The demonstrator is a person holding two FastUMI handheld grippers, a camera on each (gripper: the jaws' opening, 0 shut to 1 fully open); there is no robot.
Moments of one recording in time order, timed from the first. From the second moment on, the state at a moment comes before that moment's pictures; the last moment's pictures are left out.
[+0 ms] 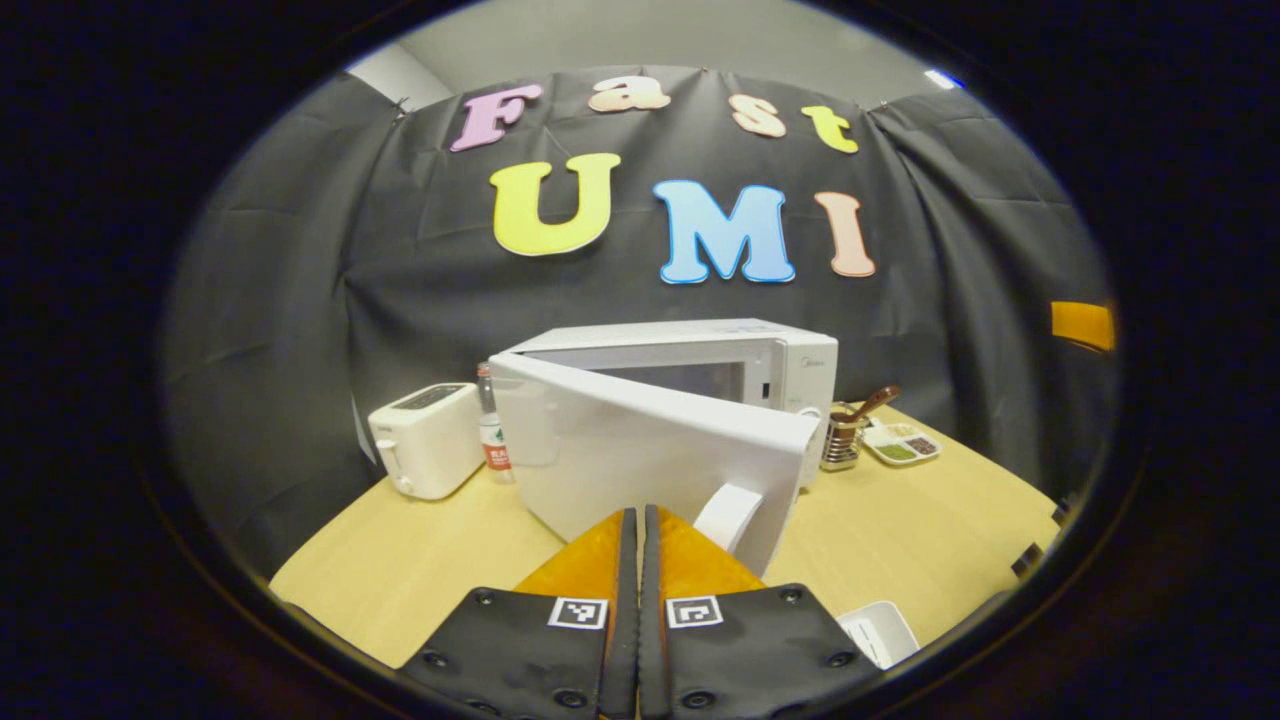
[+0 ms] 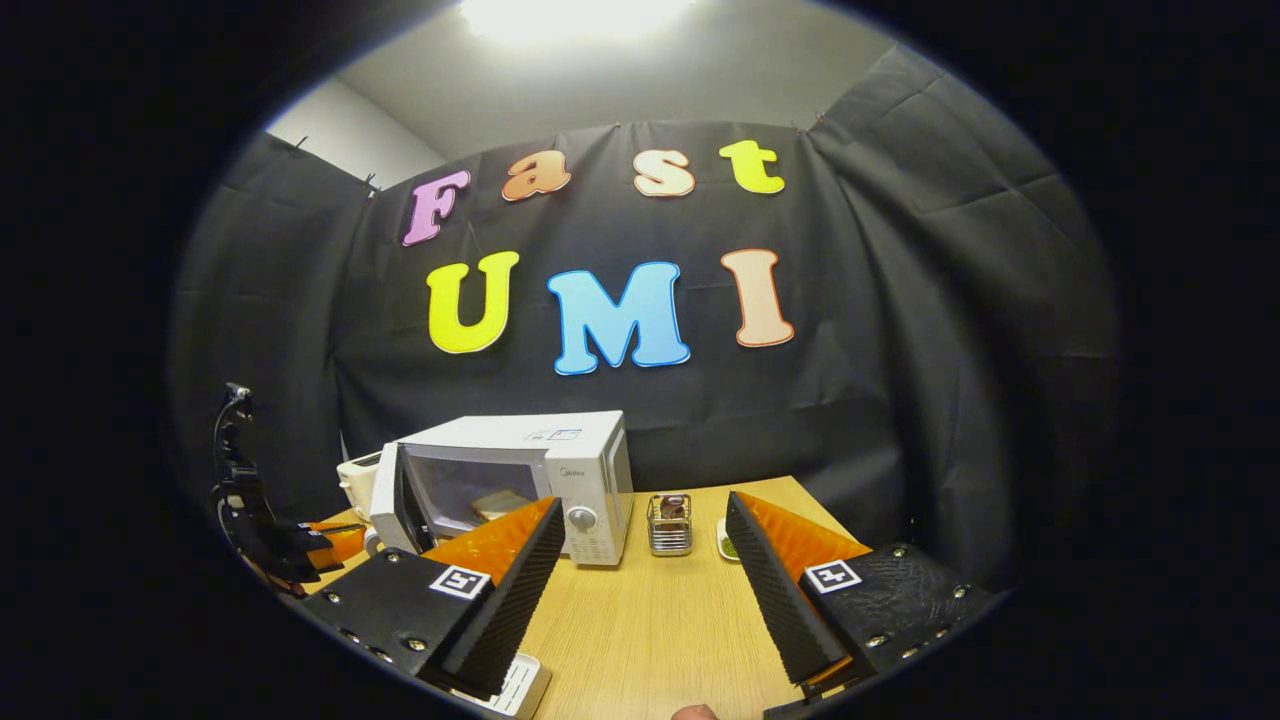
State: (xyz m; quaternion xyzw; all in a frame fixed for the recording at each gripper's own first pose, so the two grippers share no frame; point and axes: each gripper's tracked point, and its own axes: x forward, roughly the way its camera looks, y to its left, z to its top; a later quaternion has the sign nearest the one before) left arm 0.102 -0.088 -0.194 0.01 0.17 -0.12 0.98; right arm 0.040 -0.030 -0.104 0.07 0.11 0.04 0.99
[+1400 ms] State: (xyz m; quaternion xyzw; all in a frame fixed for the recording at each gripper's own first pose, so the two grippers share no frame) left arm 0.264 -0.192 -0.213 0.02 0.14 -0.29 0.94; right arm 0.047 -0.016 -0.118 0.05 0.13 -0.12 0.98
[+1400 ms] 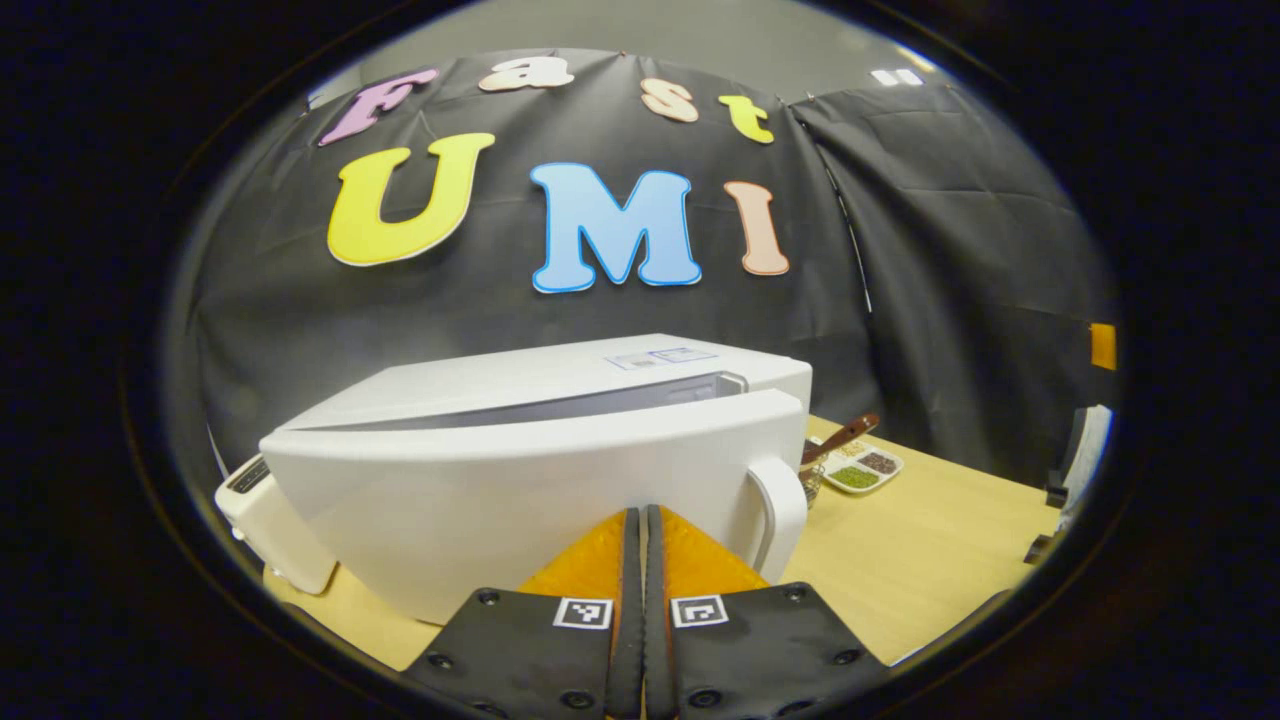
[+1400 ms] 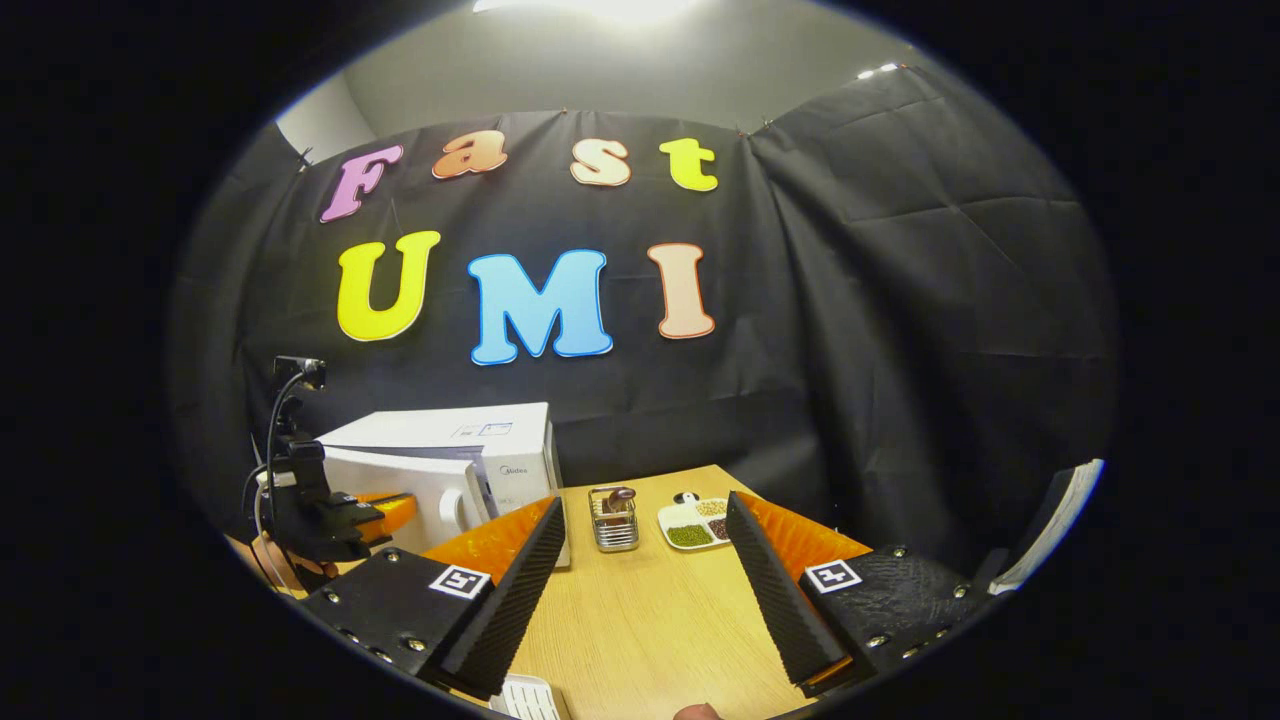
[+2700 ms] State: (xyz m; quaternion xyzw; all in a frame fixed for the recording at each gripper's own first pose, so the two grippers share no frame) left arm 0.294 -0.219 -0.205 0.00 0.15 -0.26 0.95; right arm 0.043 0.010 -0.104 0.04 0.12 -0.12 0.98
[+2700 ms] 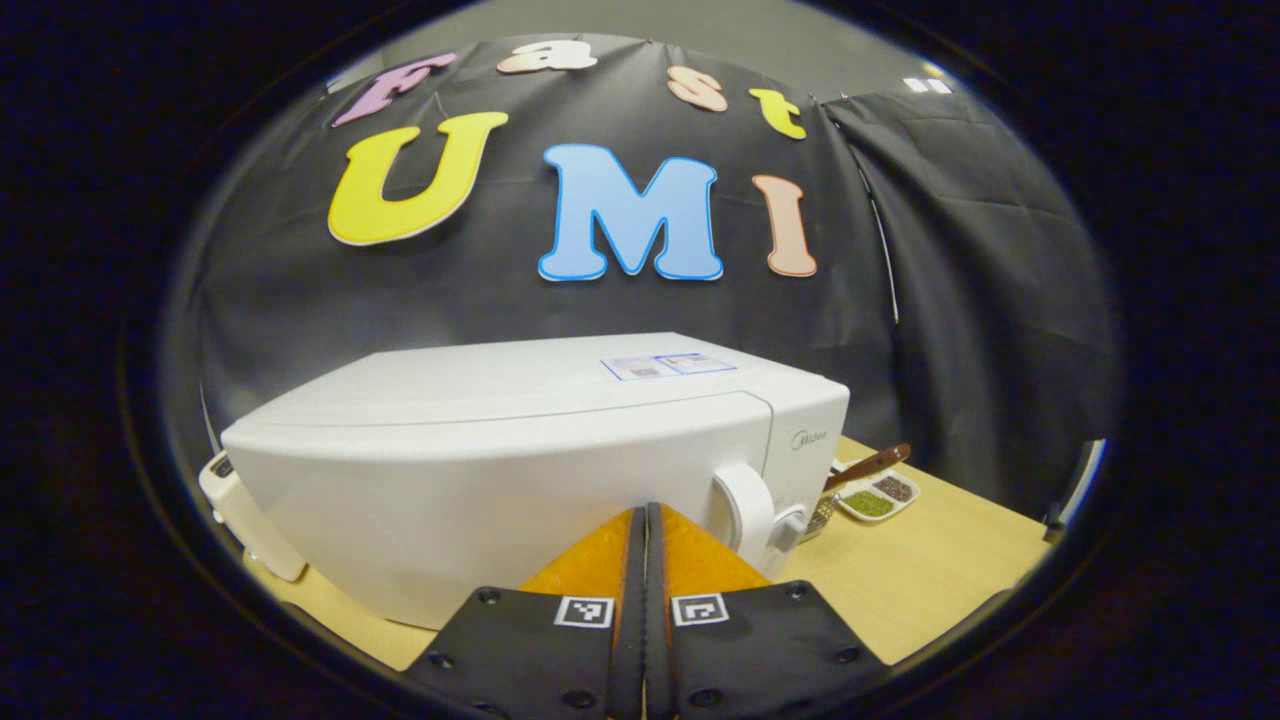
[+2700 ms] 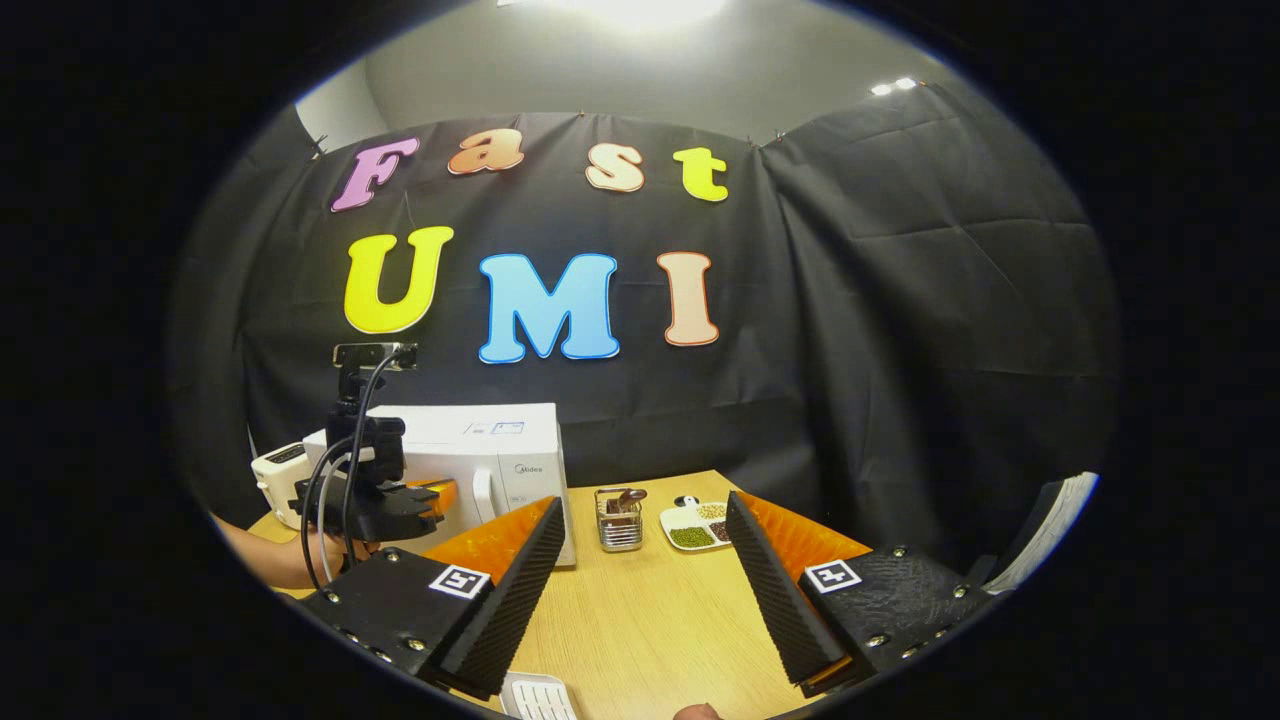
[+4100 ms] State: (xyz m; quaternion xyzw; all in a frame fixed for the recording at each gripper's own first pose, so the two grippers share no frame) left arm 0.036 -0.081 -0.027 0.01 0.05 -0.10 0.99; right arm 0.010 -0.013 -0.040 0.04 0.04 0.04 1.00
